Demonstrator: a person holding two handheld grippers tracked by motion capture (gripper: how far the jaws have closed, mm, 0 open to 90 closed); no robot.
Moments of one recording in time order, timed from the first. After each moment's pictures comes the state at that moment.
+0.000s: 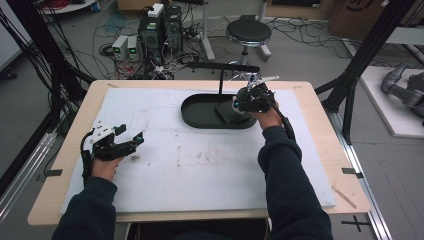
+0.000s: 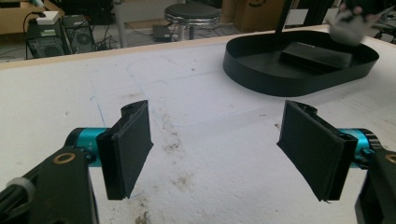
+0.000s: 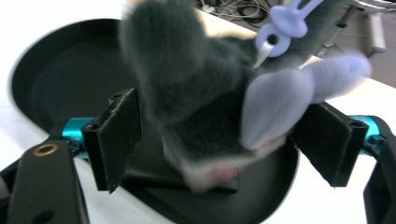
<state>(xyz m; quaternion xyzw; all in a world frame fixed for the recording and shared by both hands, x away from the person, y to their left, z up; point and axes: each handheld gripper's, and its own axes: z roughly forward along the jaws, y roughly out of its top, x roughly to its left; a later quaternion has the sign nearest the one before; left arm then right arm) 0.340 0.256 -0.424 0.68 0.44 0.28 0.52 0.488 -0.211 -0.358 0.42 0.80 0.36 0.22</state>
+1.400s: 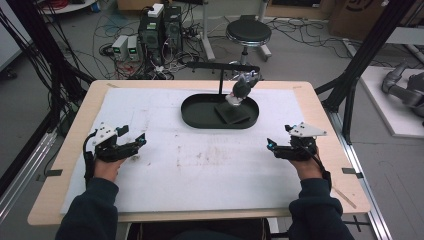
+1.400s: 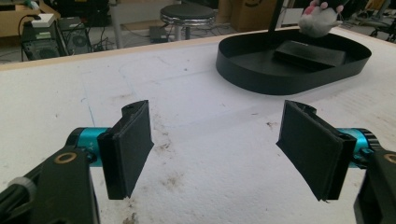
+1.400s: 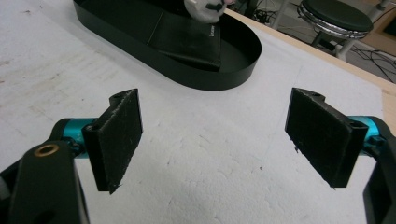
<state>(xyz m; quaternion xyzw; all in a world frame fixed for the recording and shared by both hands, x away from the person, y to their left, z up) 0.337 0.249 -0.424 0.68 0.43 0.28 0.52 0.342 -0.305 -0.390 0.38 0.78 0.40 0.30</state>
